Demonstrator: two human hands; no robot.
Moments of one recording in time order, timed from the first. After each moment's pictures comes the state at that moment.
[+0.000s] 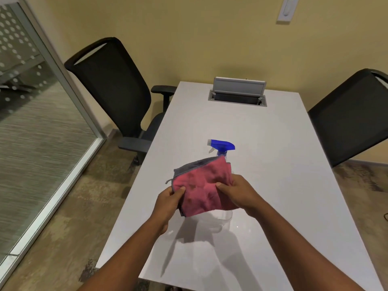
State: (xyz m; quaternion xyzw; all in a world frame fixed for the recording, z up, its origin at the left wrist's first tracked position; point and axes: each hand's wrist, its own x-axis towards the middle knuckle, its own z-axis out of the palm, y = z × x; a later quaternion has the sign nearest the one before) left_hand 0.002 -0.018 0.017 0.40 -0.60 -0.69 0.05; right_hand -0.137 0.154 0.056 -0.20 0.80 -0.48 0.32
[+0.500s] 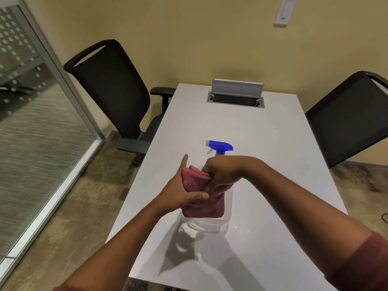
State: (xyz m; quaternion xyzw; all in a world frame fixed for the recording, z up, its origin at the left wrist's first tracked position) left_hand -0.025 -0.031 0.043 0.16 -0.78 -0.60 -0.02; right_hand -0.164 0.100 0.148 -0.55 0.76 -0.01 0.34
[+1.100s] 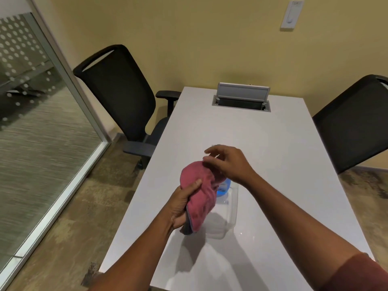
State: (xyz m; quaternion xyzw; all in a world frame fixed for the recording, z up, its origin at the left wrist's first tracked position) left_hand -0.024 -0.010 0.033 0.26 -0.37 -0.89 0.00; right_hand -0.183 0.099 0.094 -0.38 0.79 -0.47 0.15
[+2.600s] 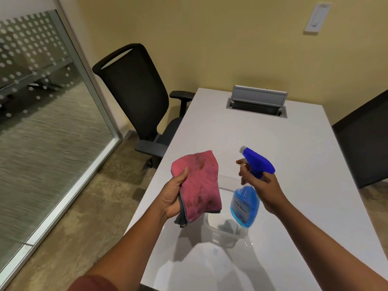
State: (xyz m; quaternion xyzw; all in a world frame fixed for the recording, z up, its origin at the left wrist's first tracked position) left_hand -0.026 -0.079 0.022 0.27 -0.30 -0.92 0.02; right_hand -0.175 0.135 0.070 -0.26 0.68 -0.65 0.22
